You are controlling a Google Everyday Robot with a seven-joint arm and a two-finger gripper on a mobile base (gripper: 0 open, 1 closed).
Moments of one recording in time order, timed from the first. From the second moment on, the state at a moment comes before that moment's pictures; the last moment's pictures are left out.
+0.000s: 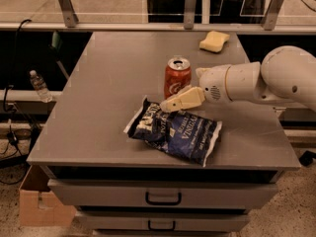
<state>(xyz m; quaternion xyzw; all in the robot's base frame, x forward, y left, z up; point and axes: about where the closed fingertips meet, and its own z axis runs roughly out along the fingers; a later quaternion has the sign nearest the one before) 0.589 -0.068 0.858 -0.38 0.76 0.26 0.45</state>
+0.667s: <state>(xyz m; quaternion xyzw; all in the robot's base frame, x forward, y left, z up) 0.607 -0.129 0.916 -0.34 0.75 0.20 0.53</state>
